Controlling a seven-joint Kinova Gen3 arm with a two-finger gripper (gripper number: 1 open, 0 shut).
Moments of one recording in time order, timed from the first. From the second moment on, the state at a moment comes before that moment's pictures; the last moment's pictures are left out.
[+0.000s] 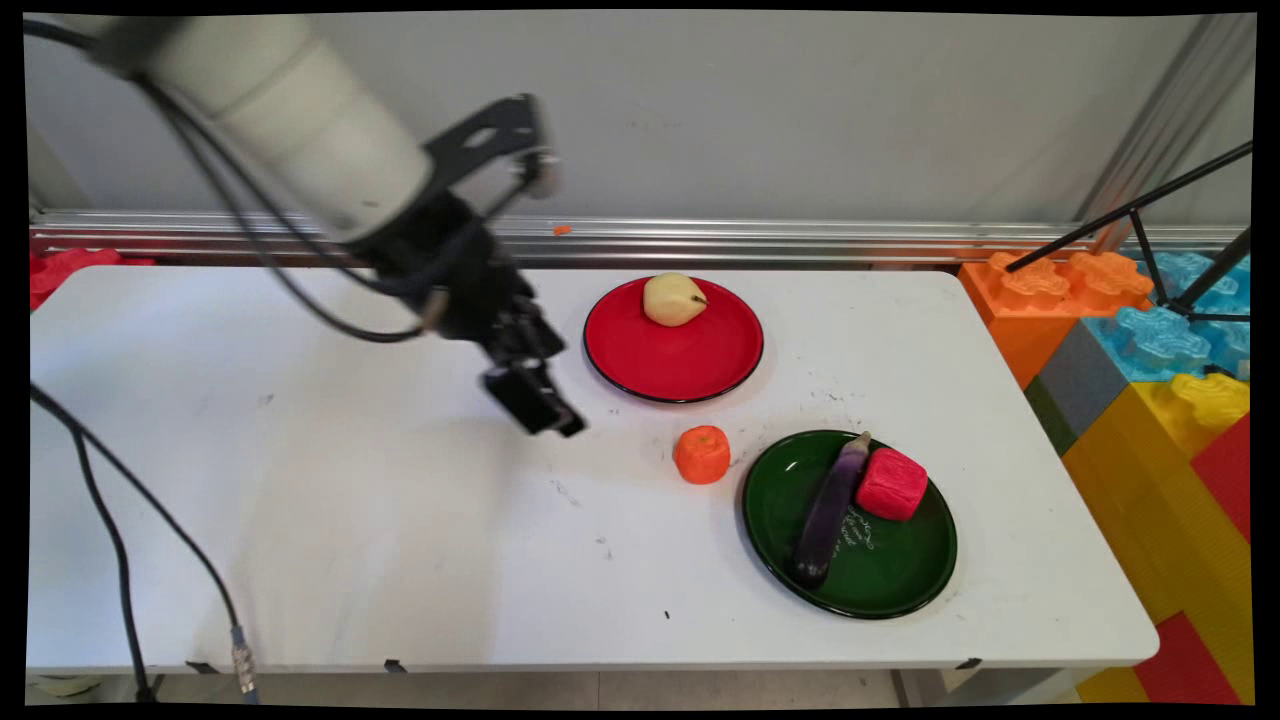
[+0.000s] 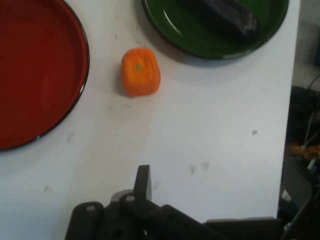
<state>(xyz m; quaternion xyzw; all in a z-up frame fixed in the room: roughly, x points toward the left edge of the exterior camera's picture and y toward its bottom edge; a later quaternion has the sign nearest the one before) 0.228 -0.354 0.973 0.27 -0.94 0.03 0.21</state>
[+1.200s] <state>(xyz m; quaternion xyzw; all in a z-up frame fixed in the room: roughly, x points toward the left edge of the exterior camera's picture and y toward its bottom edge) 0.057 -0.415 0.893 0.40 -0.89 0.03 0.23</state>
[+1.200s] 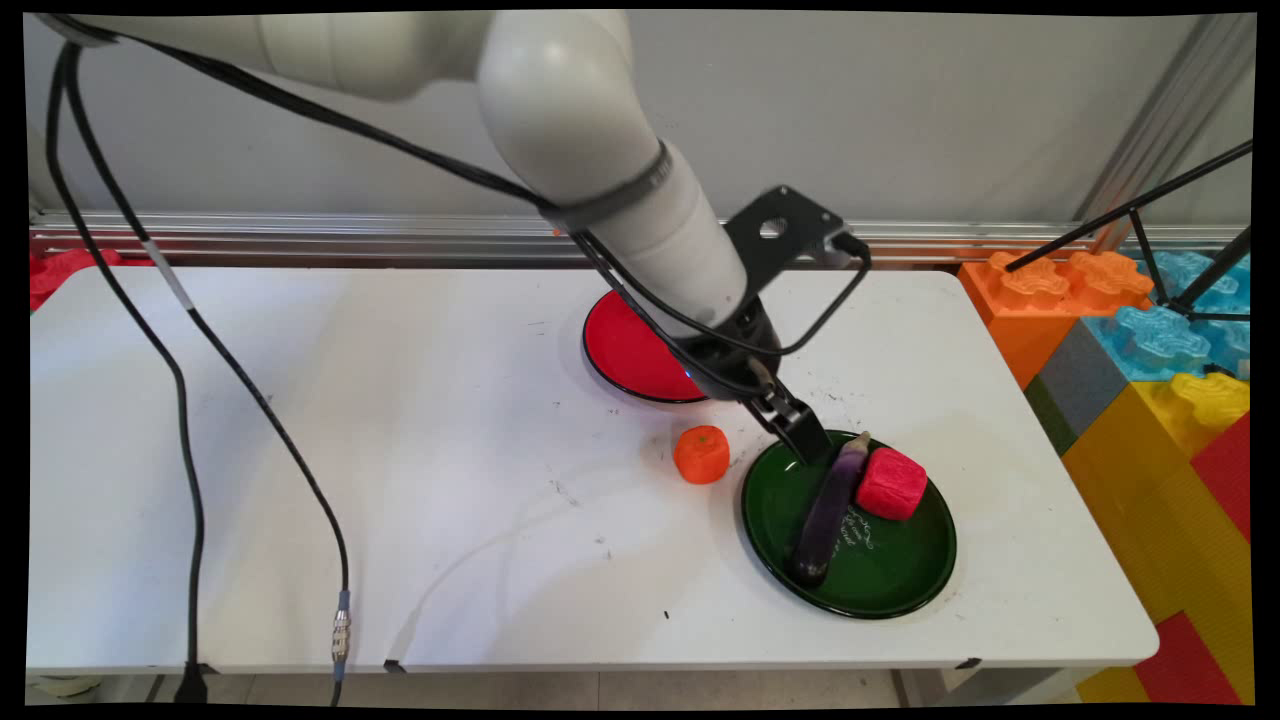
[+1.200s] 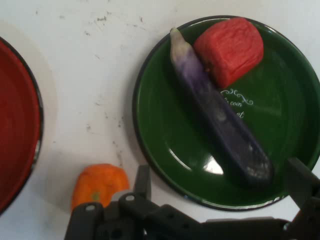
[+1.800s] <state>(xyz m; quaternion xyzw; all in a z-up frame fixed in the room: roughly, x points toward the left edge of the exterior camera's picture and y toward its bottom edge) 0.034 -0.415 0.833 0.48 -0.85 0.00 0.24</state>
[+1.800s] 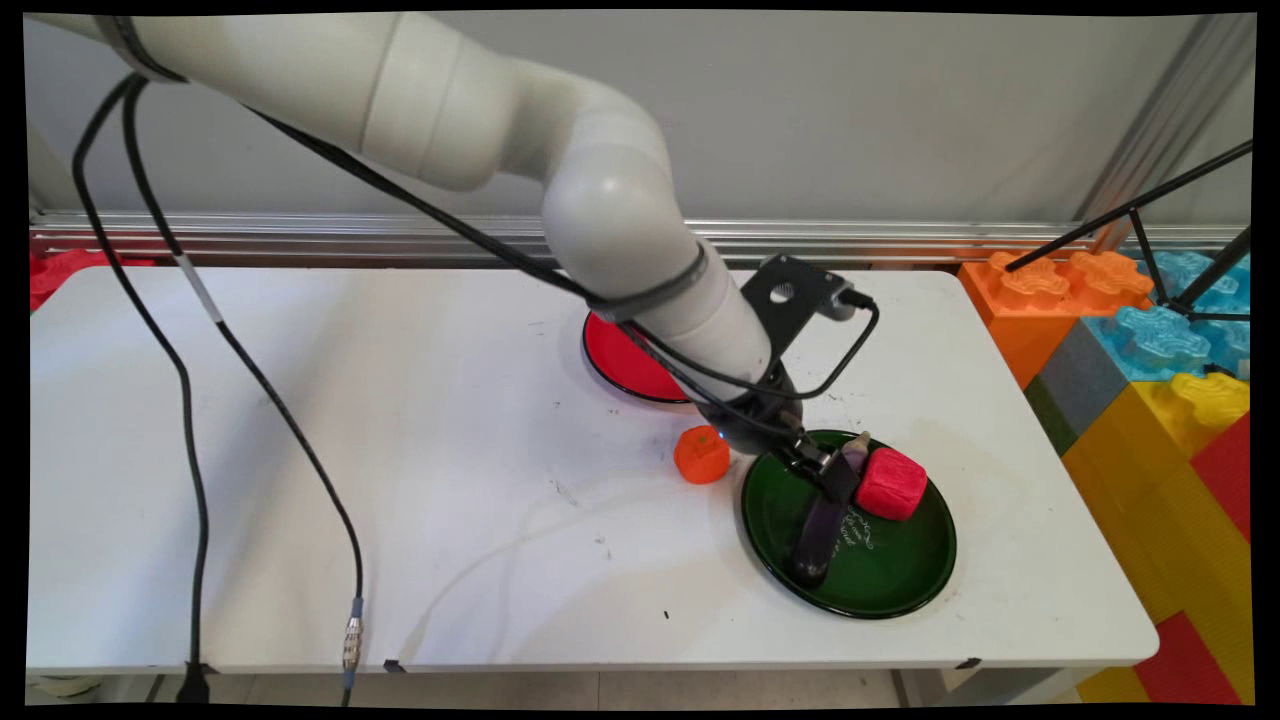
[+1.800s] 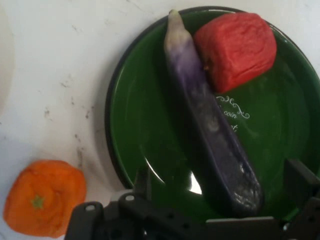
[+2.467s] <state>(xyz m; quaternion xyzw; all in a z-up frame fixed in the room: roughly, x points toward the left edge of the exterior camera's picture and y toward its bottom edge) 0.029 -0.417 0.775 0.51 -0.82 -0.04 0.26</state>
